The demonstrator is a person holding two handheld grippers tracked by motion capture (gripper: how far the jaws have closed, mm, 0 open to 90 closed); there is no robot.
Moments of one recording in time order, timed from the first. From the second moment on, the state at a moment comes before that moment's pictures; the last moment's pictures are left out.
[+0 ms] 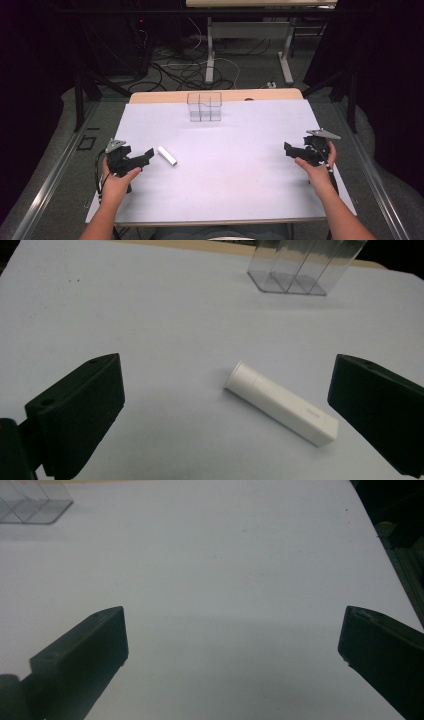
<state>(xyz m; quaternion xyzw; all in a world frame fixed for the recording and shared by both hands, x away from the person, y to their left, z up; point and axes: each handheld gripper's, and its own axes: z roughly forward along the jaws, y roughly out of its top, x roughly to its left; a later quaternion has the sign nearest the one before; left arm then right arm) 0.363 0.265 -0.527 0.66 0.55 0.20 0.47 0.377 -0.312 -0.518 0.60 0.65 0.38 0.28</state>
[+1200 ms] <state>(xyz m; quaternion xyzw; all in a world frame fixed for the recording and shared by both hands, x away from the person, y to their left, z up) 0.417 0.176 -0.443 0.70 0.48 0.22 0.47 0.369 -0.304 -0.509 0.58 0.65 0.39 0.29</state>
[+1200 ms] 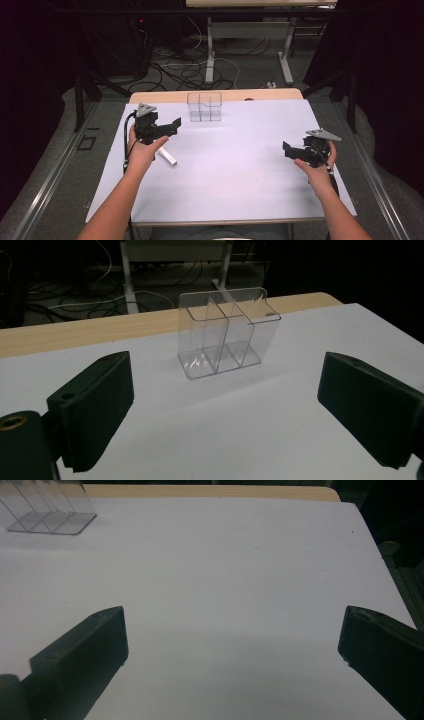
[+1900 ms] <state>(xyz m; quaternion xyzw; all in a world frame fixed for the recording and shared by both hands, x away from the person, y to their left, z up) 0.463 0.138 -0.414 0.70 0.50 0.23 0.46 0.368 -0.302 -0.511 0.58 0.65 0.40 0.29</state>
